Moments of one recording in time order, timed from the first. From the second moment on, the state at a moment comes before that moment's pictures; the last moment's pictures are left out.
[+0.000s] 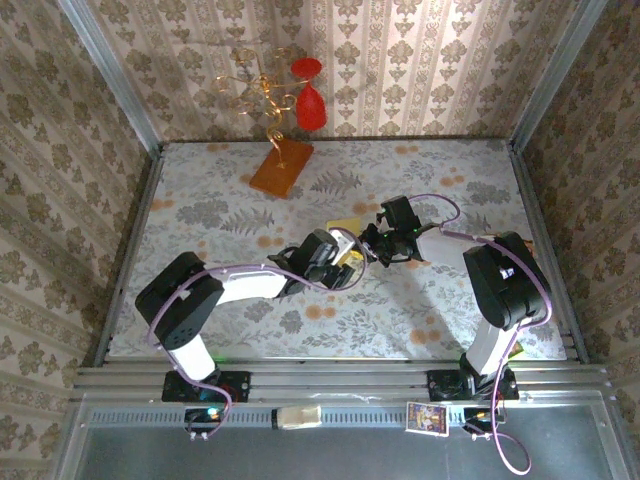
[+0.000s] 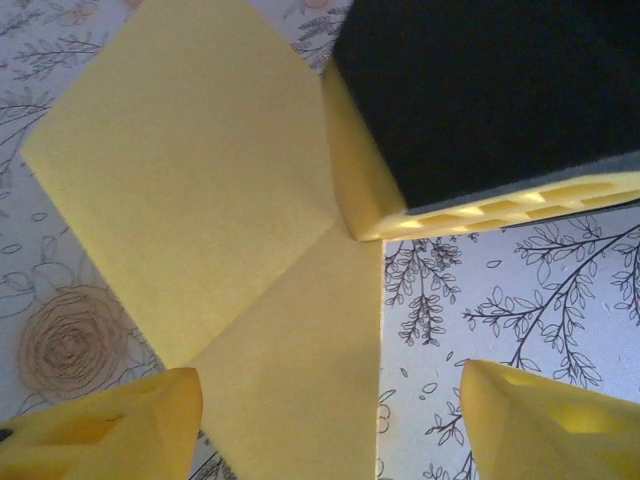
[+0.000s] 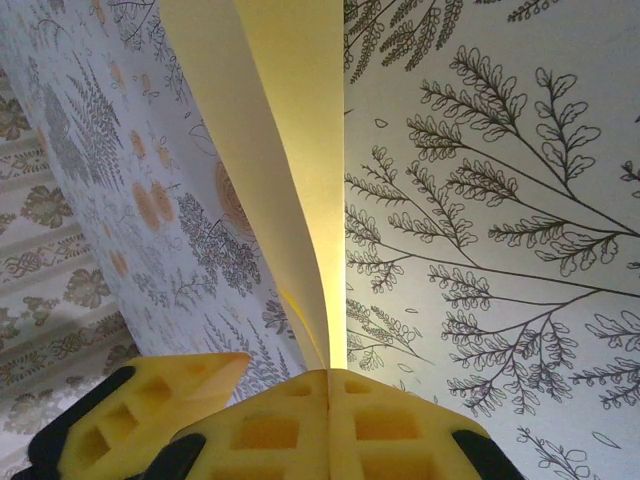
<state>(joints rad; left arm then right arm) -0.91 1.70 0.85 0.08 -0.08 -0.05 0.40 1.75 0.94 -0.09 -0.53 1.05</state>
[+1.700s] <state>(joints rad) -0.92 1.77 0.76 0.29 -0.12 0.01 0.40 1.75 0.94 -0.11 -0.54 1.08</state>
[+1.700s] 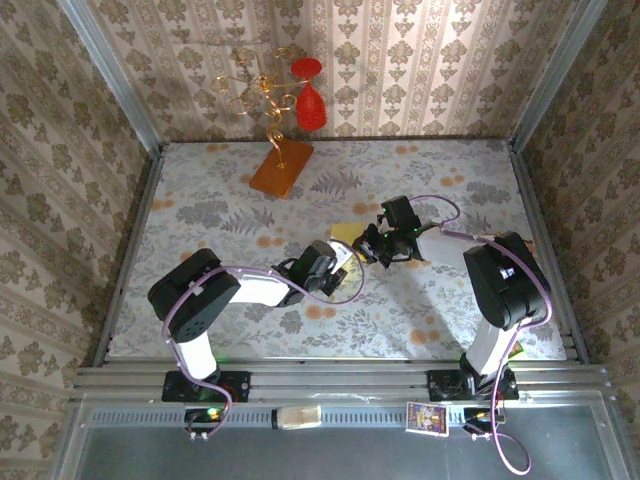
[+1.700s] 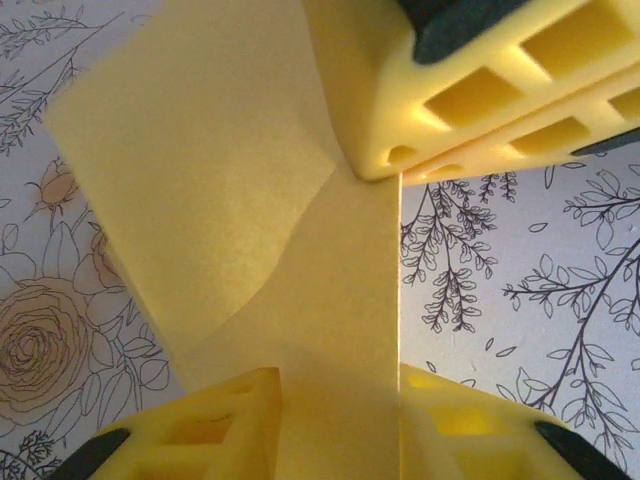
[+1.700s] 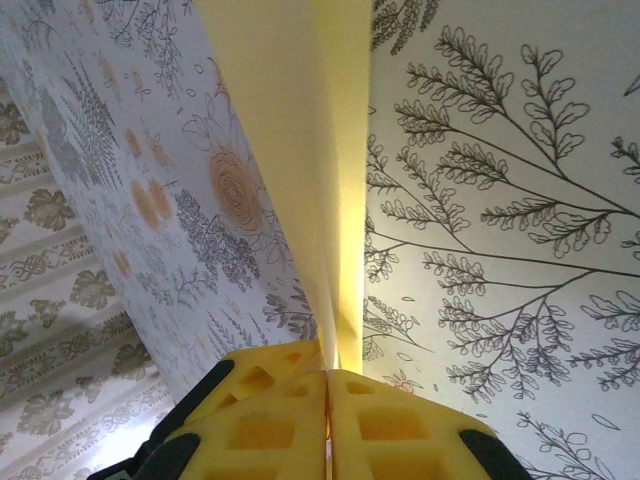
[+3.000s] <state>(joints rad) -0.71 1.77 0.69 0.40 0.29 -0.44 0.27 1.65 0.92 -0.19 -0.49 0.97</state>
